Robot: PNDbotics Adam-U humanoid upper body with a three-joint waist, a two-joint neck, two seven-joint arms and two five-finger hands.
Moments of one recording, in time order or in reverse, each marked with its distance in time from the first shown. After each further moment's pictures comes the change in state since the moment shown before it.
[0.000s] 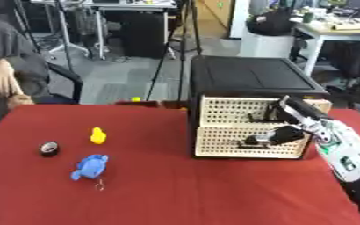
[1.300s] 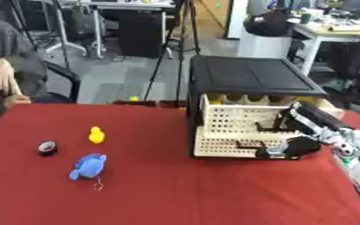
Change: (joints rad) left arm 0.000 0.000 0.000 0.000 -0.005 0.005 -0.003; right arm 0.175 -0.075 -0.002 -0.280 -0.039 0.029 0.053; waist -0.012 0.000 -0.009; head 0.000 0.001
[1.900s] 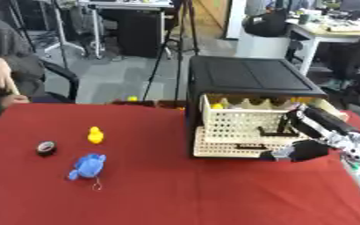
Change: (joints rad) left arm 0.000 0.000 0.000 0.000 0.000 0.001 0.001; right arm 0.048 -0.009 -0.020 -0.075 -0.027 0.016 0.001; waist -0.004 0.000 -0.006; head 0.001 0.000
